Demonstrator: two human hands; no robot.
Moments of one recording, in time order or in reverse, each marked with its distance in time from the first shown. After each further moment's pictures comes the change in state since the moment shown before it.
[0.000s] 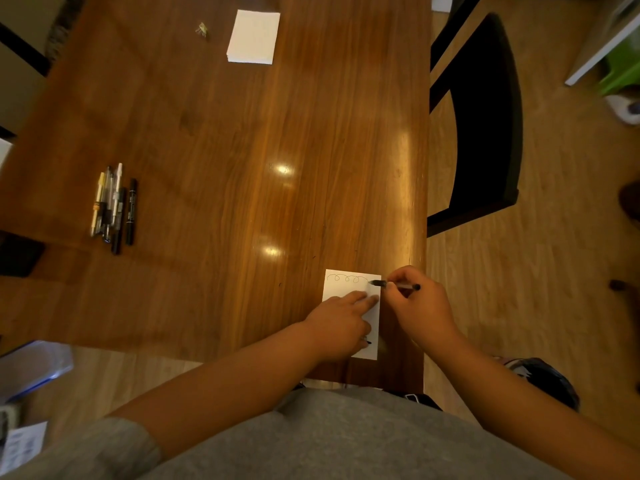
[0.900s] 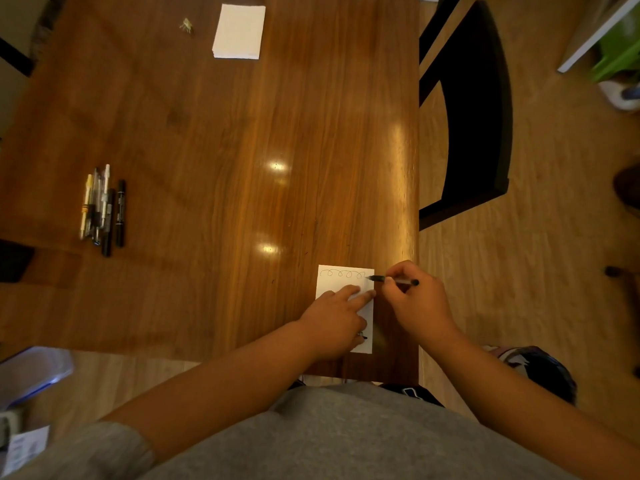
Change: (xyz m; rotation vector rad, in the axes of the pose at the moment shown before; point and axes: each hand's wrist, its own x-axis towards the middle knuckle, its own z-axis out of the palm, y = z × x) left_hand 0.005 0.003 0.010 0.053 0.046 -0.004; right_hand -0.004 0.002 -0.007 0.024 0.010 0.006
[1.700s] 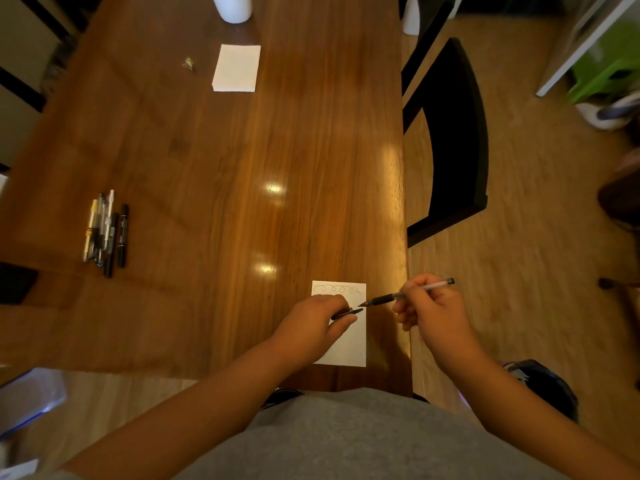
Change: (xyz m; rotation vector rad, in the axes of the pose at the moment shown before) left_hand -0.026 -0.002 -0.019 -0.578 0.351 -0.299; right_hand -0.028 -0.028 -0.042 0.417 -0.010 0.102
